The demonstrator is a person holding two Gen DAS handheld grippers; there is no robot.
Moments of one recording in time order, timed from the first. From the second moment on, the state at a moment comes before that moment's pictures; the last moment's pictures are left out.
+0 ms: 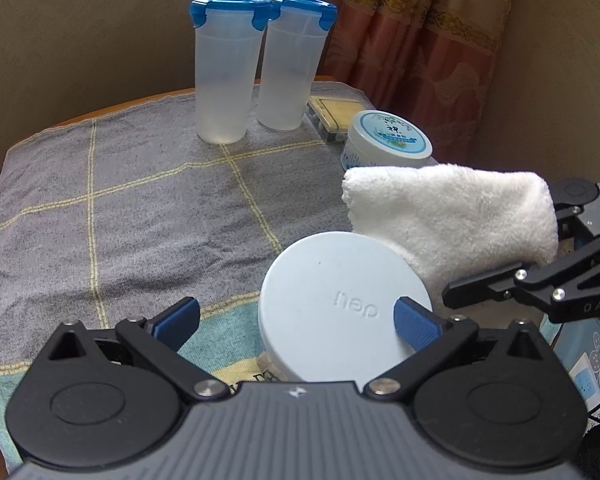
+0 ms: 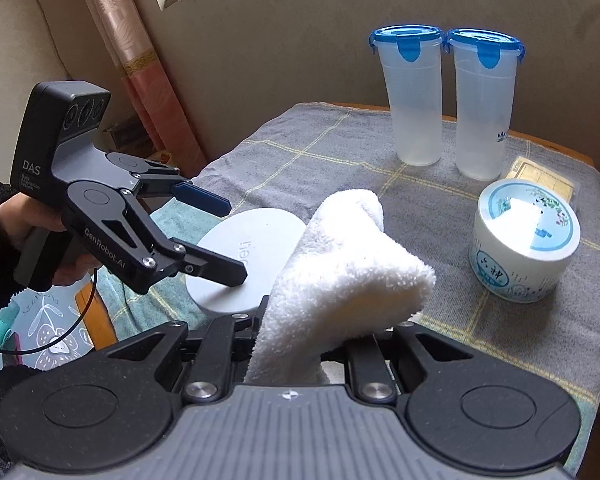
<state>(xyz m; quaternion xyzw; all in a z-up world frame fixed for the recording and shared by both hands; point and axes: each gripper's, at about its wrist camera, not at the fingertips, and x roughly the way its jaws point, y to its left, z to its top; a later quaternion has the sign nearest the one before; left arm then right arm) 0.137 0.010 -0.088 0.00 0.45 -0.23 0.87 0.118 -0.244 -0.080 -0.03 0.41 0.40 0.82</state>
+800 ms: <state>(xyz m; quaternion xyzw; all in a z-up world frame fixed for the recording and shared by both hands) 0.130 0.009 -0.086 0.01 0.43 -0.21 0.88 0.067 -0.237 -0.087 0.02 0.42 0.39 0.82</state>
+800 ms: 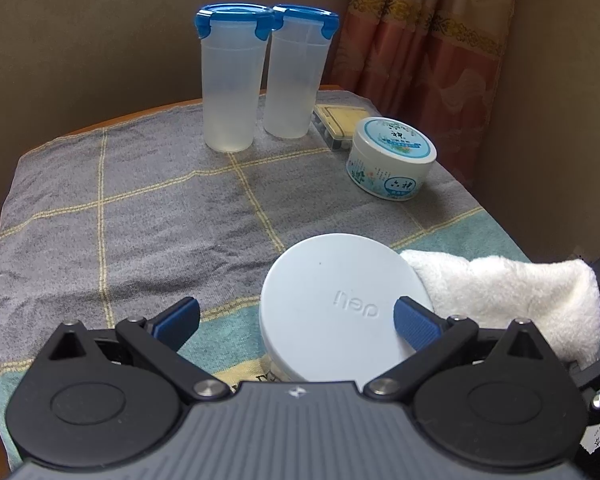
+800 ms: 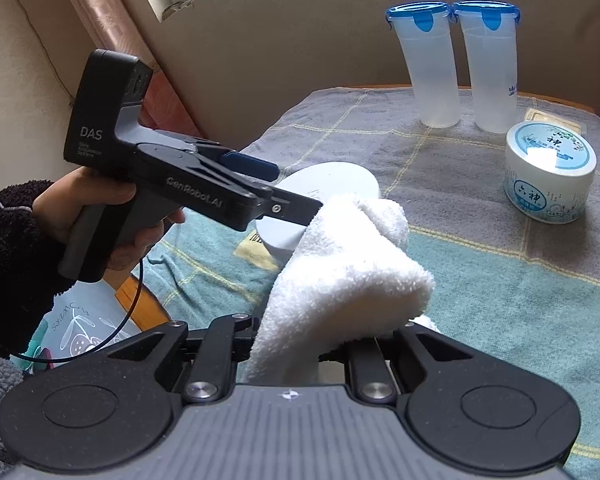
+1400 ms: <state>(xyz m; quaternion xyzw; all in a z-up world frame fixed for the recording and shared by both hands) 0.132 0.012 -0.086 0.00 0.44 -0.22 0.87 0.161 -0.254 -0.084 0.03 0.40 0.35 0.84</state>
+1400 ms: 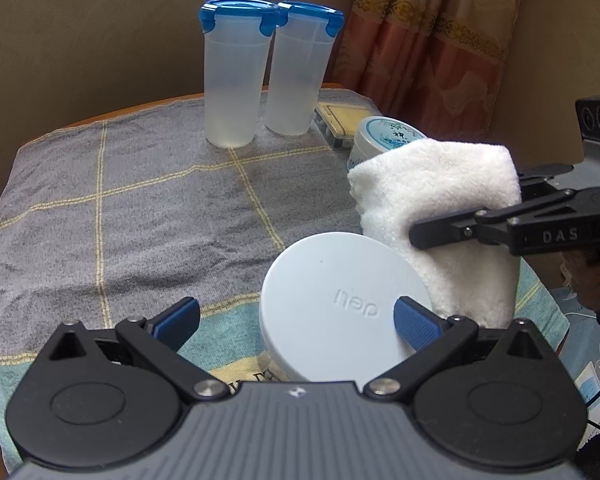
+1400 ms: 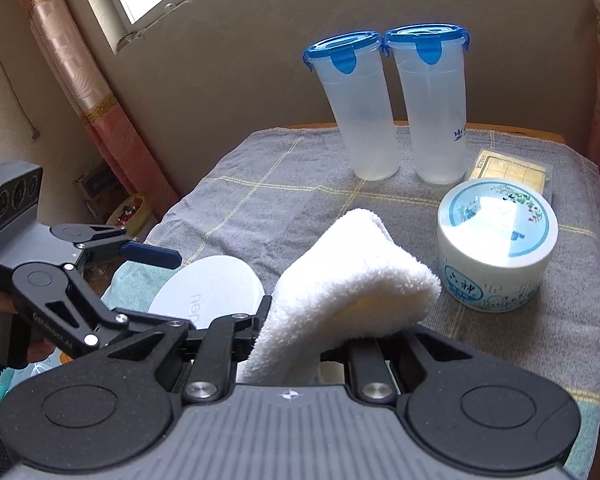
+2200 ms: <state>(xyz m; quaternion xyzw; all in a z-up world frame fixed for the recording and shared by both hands) 0.127 0.006 -0.083 0.01 0.43 -0.20 0.88 0.082 -0.242 -0.101 0.04 0.44 0.38 0.82</state>
